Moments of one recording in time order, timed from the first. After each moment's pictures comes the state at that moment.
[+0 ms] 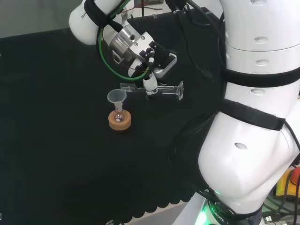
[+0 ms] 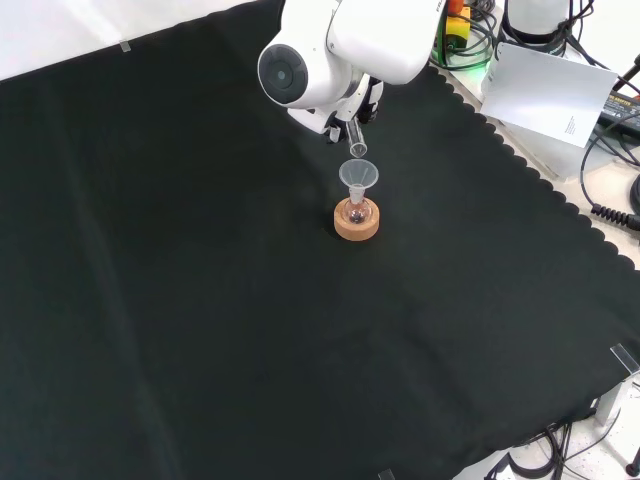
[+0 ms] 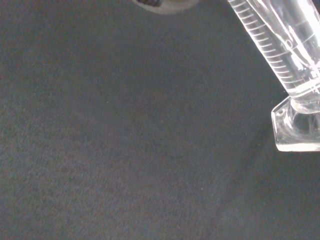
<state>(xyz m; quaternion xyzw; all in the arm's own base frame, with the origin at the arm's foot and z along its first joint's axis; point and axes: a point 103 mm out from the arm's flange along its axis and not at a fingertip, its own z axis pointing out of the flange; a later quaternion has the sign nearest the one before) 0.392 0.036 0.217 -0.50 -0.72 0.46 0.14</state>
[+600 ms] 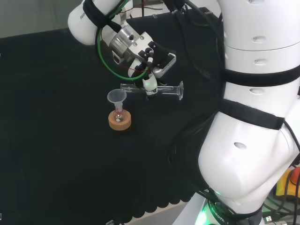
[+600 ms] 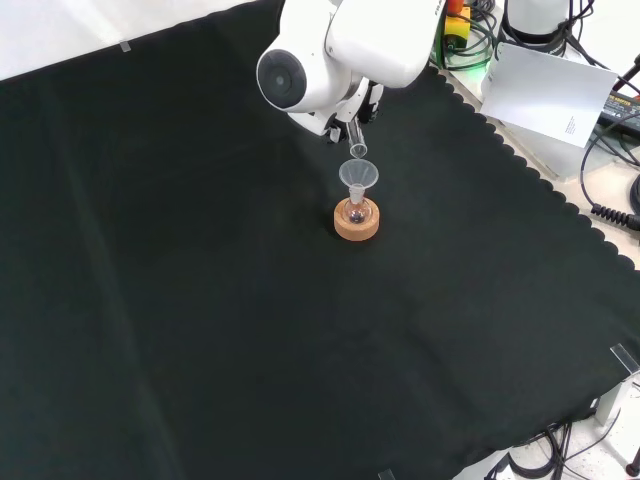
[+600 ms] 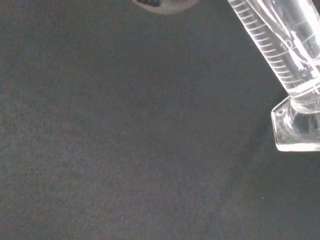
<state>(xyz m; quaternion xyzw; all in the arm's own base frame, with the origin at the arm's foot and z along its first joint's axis) 0.392 0.038 0.217 -0.50 -0.71 0.47 0.14</state>
